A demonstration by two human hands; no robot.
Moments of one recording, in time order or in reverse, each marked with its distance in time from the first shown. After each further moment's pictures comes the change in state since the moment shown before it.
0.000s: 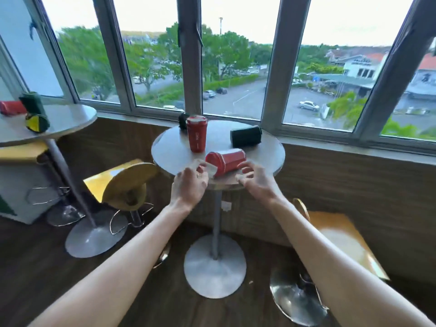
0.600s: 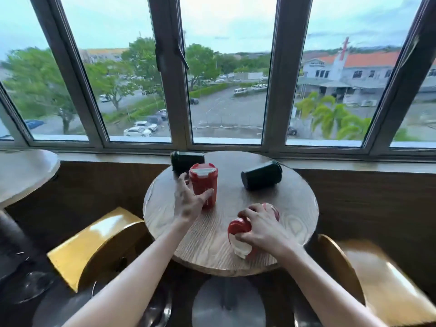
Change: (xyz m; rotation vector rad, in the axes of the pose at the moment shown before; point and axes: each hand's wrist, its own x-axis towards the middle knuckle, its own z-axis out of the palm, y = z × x) left_hand 0.255 -0.107 0.049 -0.295 -0.130 -0.152; right_hand 0.175 0.006 0.078 -0.502 -0.129 0.129
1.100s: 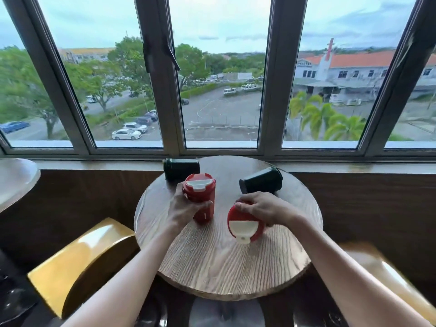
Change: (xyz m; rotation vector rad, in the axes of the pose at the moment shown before) left_hand 0.055 -0.030 0.006 -0.068 -0.175 -0.002; right_hand 0.070 -0.002 -0.058 0.210 -0.165 0.030
